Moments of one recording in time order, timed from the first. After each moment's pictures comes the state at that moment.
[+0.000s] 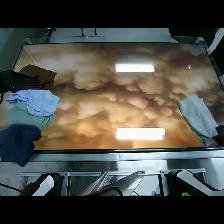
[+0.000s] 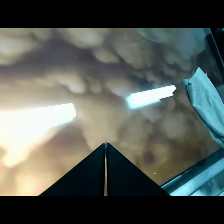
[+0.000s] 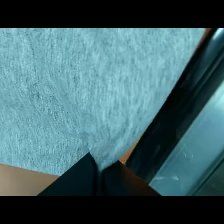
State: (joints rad) left arm 0.43 -1.07 1.43 0.60 -1.52 -1.17; right arm -1.03 -1.15 0.78 -1.31 1.01 1.62
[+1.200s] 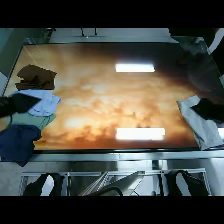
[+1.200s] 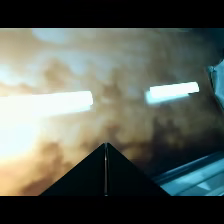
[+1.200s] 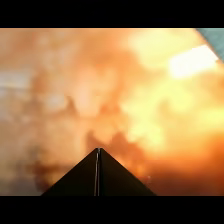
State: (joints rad) left arm 0.43 -0.78 1.09 0.72 -1.51 -1.20; right arm -0.38 -0.74 0.96 -1.04 1.31 1.52
